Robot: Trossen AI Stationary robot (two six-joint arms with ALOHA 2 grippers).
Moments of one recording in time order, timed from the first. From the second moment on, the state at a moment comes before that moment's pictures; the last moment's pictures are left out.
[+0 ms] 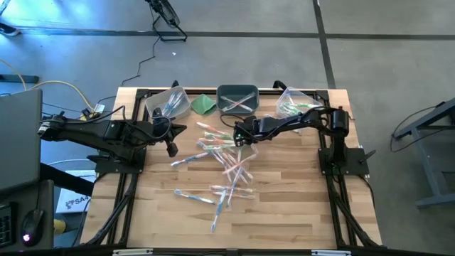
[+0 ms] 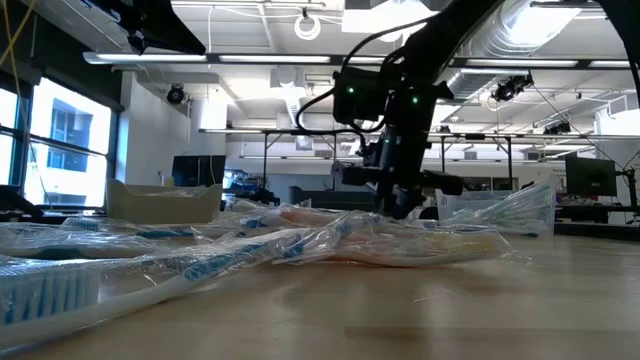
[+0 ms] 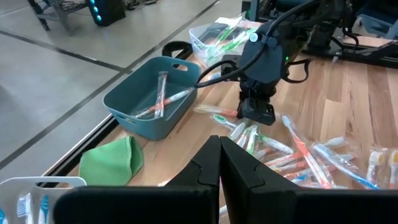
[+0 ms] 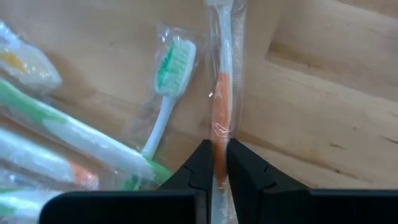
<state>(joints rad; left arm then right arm) -0.13 0.72 0.74 -0.42 -0.59 -0.22 -0.17 1.98 1.18 -0.55 0.25 1.07</state>
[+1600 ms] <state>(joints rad) -0.13 0.72 0.74 -0.42 -0.59 -0.27 -0.15 1.72 1.18 -0.68 0.20 0.77</state>
